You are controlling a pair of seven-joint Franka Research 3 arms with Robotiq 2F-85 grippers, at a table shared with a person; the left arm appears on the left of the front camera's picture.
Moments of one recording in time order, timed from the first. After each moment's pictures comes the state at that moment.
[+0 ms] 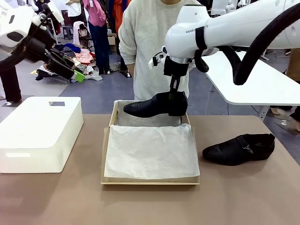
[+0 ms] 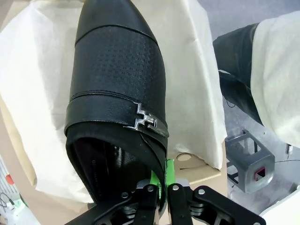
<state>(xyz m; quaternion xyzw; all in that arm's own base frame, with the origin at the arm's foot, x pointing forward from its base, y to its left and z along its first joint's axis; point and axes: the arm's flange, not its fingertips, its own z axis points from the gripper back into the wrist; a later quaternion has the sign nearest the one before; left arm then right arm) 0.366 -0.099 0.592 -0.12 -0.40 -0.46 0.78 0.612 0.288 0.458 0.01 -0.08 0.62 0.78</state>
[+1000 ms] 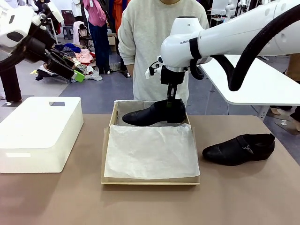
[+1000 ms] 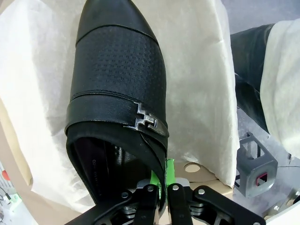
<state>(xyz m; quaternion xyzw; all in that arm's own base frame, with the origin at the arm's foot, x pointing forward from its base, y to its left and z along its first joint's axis) 0.366 -0.099 0.592 -0.12 -0.40 -0.46 0.78 0.612 0.299 0.426 0.02 -0.06 0.64 0.76</state>
